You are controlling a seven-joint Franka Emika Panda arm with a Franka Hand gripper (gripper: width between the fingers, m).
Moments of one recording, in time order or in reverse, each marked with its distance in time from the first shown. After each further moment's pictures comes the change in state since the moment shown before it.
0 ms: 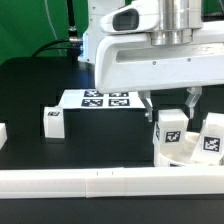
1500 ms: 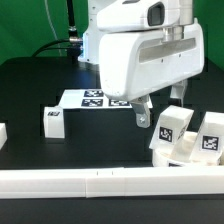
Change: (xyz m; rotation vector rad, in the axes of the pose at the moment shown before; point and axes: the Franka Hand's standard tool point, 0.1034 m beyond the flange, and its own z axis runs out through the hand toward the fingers) arm 0.001 0.007 -0.002 0.015 -0.027 -0.865
